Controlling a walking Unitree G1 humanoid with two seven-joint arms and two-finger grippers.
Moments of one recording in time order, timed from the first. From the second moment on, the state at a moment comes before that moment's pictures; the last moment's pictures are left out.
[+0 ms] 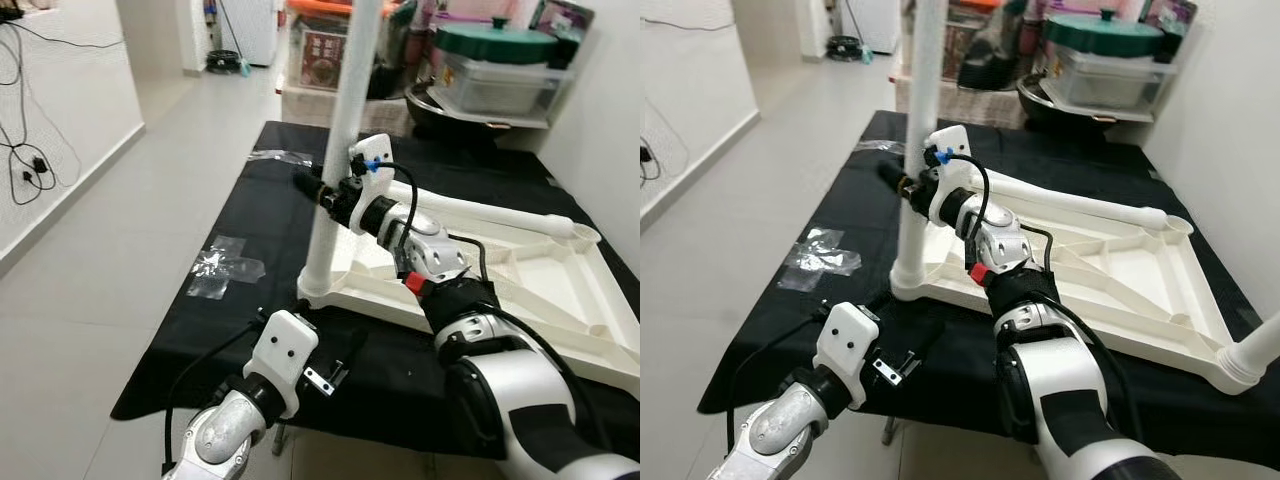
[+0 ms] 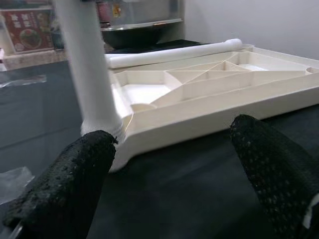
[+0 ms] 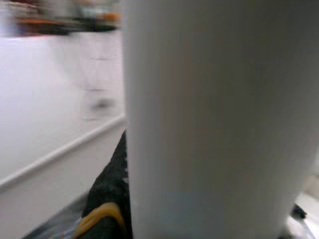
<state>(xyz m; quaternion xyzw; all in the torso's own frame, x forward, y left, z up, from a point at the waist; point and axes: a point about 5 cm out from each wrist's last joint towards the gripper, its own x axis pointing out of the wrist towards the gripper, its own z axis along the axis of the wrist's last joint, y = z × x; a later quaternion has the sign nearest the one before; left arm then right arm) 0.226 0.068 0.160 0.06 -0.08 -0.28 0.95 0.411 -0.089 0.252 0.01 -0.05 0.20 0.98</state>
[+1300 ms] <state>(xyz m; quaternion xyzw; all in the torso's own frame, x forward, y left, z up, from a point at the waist) 0.228 0.067 0.158 0.06 -0.08 -0.28 0.95 0.358 -0.114 0.230 -0.02 -0.15 -0.17 0.97</state>
